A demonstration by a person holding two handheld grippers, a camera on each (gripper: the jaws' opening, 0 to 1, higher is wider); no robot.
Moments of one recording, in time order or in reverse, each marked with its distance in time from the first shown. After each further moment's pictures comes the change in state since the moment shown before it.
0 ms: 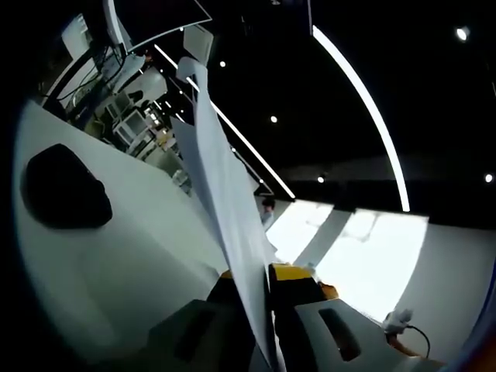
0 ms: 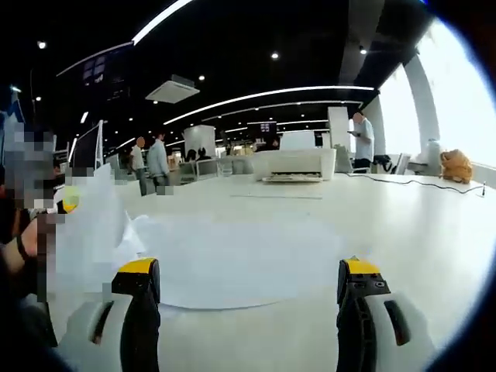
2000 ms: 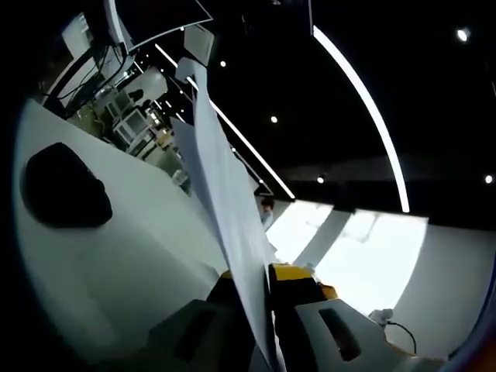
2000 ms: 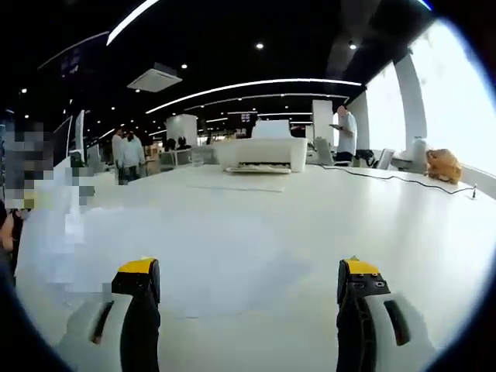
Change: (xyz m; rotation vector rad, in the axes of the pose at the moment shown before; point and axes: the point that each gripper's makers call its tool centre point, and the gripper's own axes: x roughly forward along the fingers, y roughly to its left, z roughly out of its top) left arm -0.002 0.000 0.002 -0.007 -0.003 -0.003; right arm 0.028 -0.099 -0.005 0.008 0.066 -0.107
